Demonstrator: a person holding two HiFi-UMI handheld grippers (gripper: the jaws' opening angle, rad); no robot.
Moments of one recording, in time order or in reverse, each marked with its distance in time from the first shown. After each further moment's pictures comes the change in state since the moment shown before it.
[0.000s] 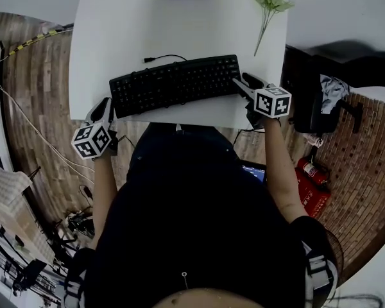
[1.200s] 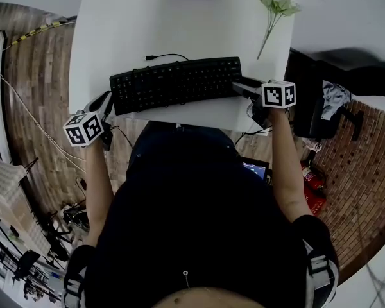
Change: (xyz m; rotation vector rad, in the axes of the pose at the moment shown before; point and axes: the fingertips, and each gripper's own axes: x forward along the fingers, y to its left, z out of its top) left arm 0.012 -0.001 0.002 -0.067 0.128 -0.085; right arm 0.011 0.003 -0.013 0.178 0.197 0.231
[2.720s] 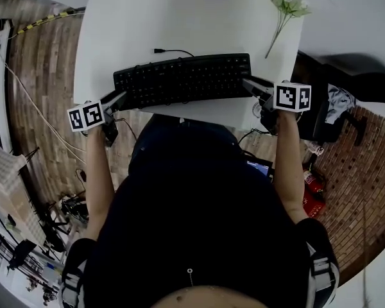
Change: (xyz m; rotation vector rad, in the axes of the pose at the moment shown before) left arm 0.012 -0.013 -0.037 -0.246 0.145 -0.151; right arm -0.028 0.038 0.021 0.046 0.001 -0.053
